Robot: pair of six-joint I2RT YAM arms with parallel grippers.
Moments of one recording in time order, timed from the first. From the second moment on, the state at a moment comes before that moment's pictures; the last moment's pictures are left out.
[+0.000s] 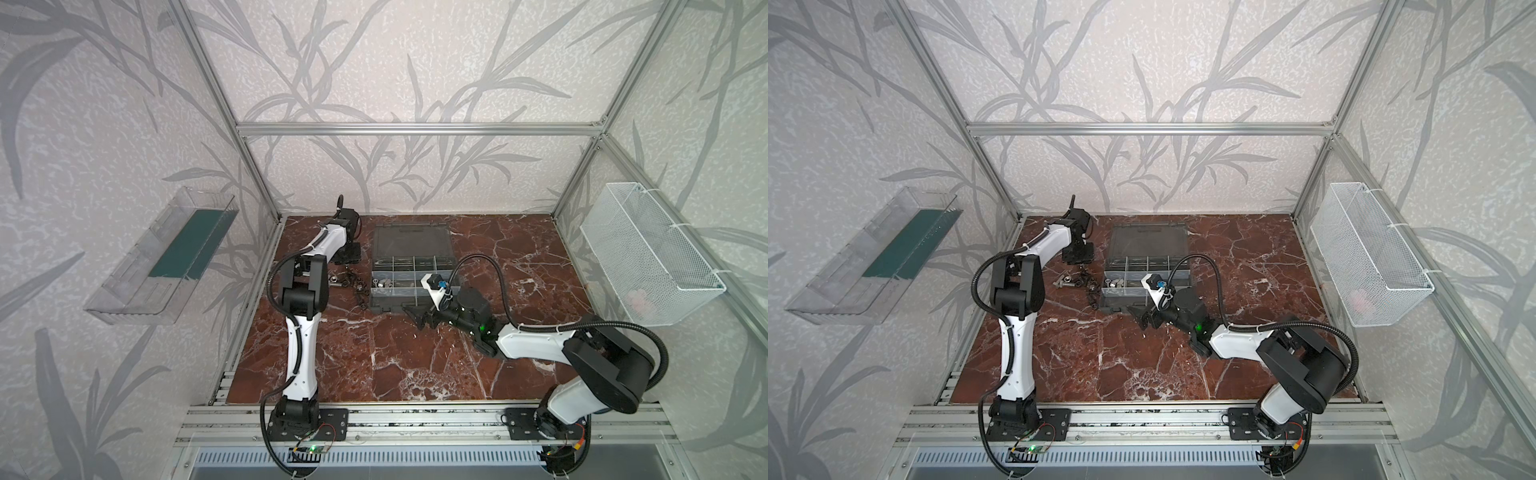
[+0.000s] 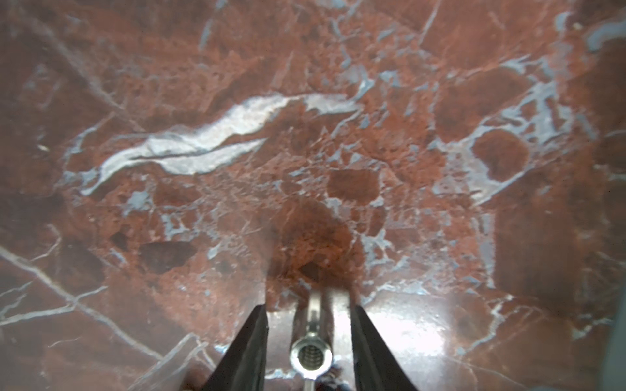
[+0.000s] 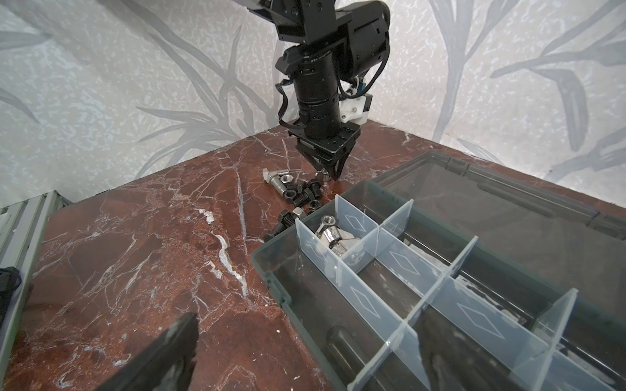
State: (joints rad) left arm -0.12 2.33 1.92 -0.92 -0.15 -0.25; right arm 0.80 1.56 0.58 0.77 -0.16 0.05
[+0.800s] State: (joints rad) left arm -0.11 2.38 2.00 -0.97 -0.14 -0.25; right arm 0.80 1.56 0.58 0.77 -0.16 0.05
